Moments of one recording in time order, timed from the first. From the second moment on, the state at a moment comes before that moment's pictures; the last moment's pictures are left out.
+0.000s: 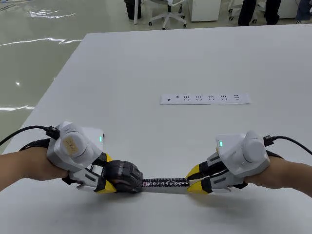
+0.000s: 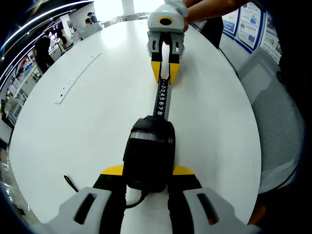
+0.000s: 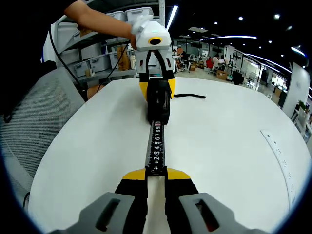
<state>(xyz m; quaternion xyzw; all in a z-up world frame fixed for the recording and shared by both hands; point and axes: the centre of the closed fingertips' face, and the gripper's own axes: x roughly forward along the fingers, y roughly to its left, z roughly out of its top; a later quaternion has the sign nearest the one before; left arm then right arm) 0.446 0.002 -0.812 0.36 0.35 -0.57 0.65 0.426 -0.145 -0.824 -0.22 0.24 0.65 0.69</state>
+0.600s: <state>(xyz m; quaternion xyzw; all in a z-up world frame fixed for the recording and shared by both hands) 0.447 0.003 -0.813 0.36 0.35 -0.57 0.65 0.426 -0.150 -0.826 -0.22 0.24 0.65 0.69</state>
